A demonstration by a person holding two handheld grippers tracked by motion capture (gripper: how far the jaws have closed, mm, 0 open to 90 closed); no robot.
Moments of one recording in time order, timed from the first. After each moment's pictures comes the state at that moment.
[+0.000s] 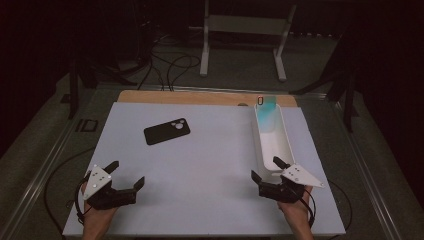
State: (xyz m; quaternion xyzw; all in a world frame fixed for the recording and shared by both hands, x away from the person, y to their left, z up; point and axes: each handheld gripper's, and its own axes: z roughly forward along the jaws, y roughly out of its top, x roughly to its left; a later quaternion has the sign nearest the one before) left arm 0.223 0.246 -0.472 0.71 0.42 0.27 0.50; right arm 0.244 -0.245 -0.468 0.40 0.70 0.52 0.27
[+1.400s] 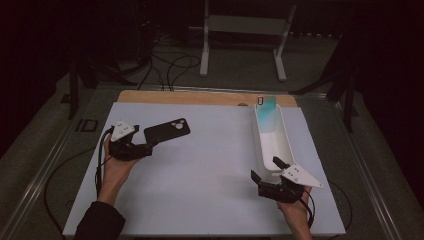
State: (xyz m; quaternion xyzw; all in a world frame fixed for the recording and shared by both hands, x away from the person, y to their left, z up) left arm 0.345 0.216 -0.441 0.74 0.44 0.25 0.45; right arm 0.244 -0.245 -0.469 0.40 0.70 0.53 0.28
